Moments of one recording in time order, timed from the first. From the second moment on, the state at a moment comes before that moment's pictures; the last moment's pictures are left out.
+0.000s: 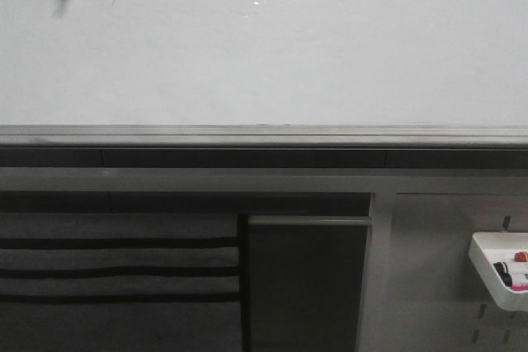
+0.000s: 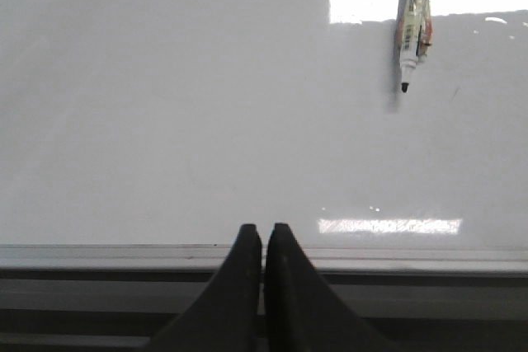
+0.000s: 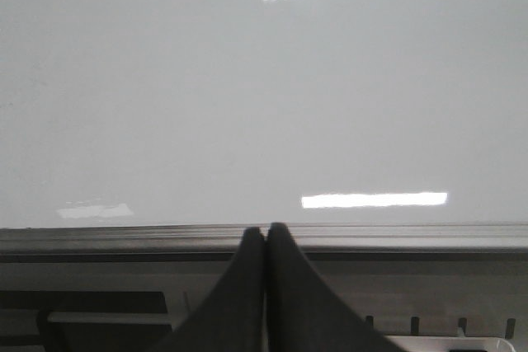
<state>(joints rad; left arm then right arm) -0.01 -0.01 0.00 -0.05 0.01 0.07 0.10 -0.01 0.02 -0.09 0.01 0.14</state>
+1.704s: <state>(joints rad) -0.01 0.24 -0.62 -0.05 0.45 0.07 0.10 0.32 -0.49 -0.05 0.35 0.04</state>
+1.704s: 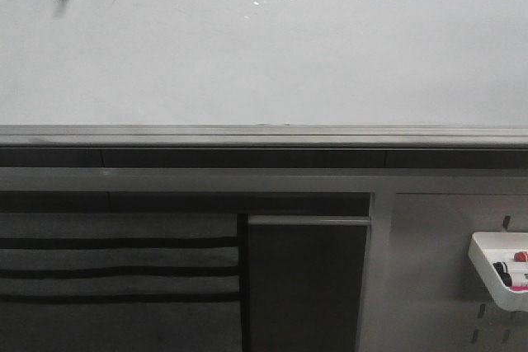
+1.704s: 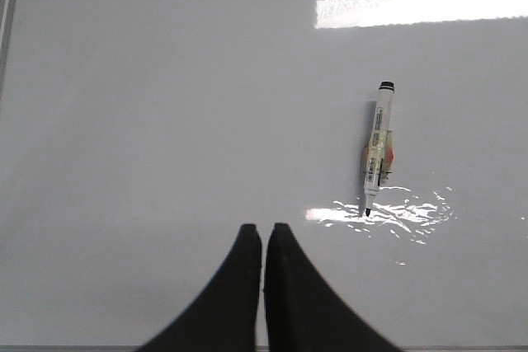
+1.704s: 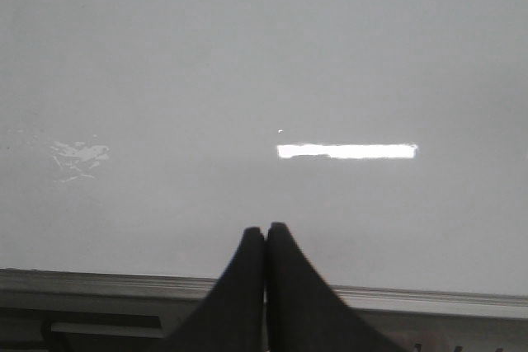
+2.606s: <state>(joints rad) -0.03 0.25 -0.62 -0.07 0.46 0.07 0.10 0.32 -0.48 -0.05 0.32 0.04</state>
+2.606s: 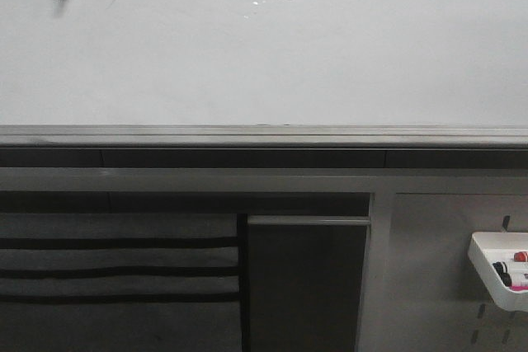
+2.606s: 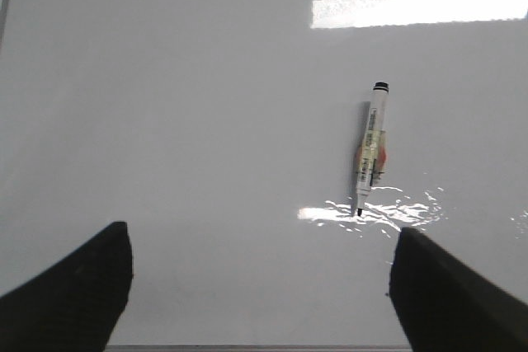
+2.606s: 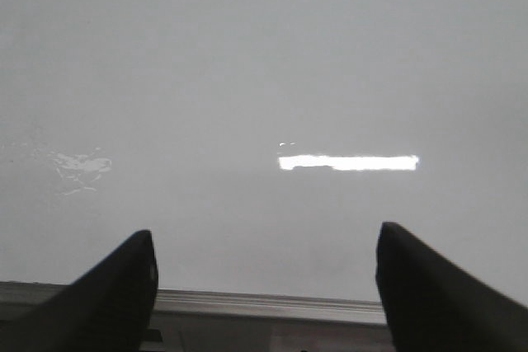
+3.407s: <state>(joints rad) -0.30 1.12 -0.83 -0.03 0.21 0.16 0.34 0.58 -0.61 -0.04 0.42 -0.16</state>
